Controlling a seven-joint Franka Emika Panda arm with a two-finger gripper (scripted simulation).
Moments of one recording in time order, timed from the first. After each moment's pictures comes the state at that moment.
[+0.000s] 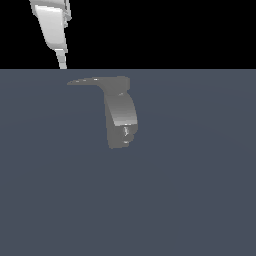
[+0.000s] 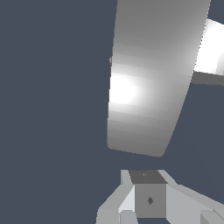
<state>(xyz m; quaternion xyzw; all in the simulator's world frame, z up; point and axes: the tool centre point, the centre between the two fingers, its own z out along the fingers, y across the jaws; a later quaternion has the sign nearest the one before) 0.021 0.192 0.295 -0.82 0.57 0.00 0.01</state>
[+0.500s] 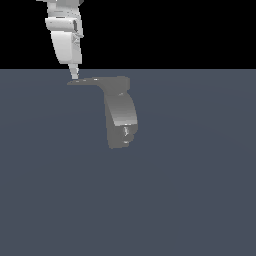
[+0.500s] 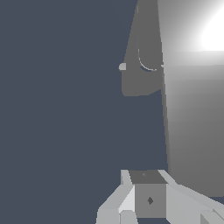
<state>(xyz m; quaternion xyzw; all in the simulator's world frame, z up) 0.074 0.181 0.262 -0.77 0.64 0.00 0.00</state>
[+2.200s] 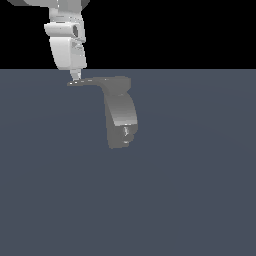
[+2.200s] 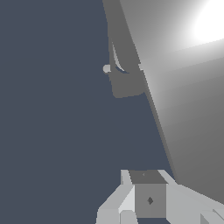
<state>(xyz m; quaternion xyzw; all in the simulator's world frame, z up) 0.058 0.171 0.248 -0.73 0.68 0.00 0.00</state>
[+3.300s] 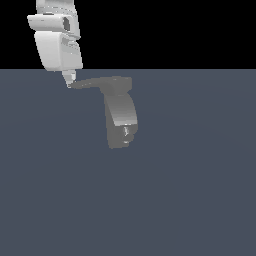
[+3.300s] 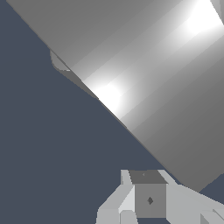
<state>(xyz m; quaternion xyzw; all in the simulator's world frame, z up) -0.003 0.167 0.248 -0.73 0.68 0.00 0.00</state>
